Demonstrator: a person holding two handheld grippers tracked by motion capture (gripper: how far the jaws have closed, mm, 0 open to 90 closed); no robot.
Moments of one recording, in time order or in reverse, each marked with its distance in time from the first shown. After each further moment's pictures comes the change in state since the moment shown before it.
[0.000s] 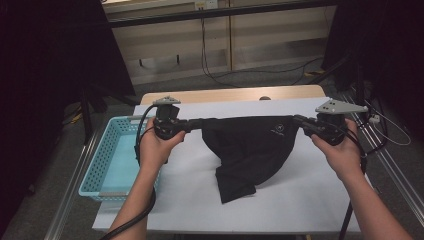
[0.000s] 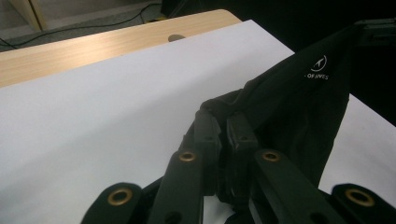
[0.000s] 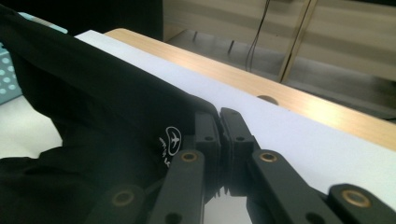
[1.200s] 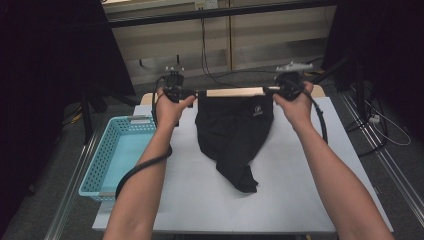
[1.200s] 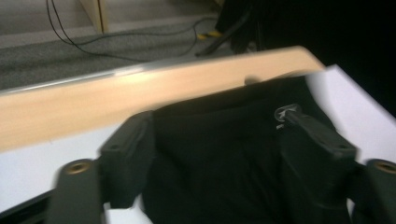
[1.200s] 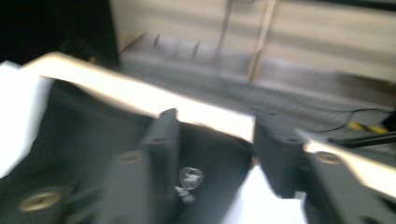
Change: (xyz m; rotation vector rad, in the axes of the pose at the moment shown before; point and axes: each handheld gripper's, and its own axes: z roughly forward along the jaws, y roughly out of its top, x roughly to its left) left arm 0.082 0.055 0.078 -0.026 0.174 -0.122; right arm -0.018 0.062 0.134 0.054 -0.128 0.039
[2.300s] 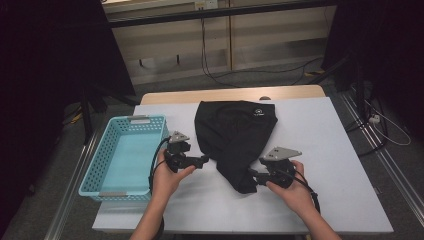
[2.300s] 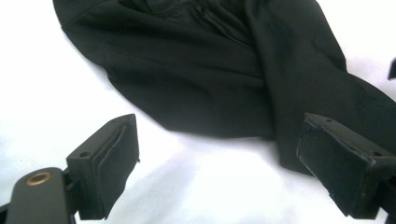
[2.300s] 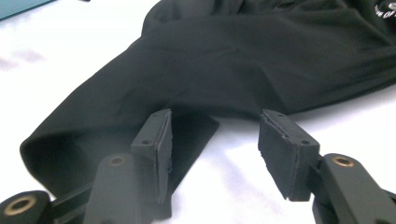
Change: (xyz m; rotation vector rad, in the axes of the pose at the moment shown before) left arm -0.044 -0.165 -0.038 0.069 -0.045 0.146; right arm 0.106 -0.161 -0.074 0.136 0.287 -0.098
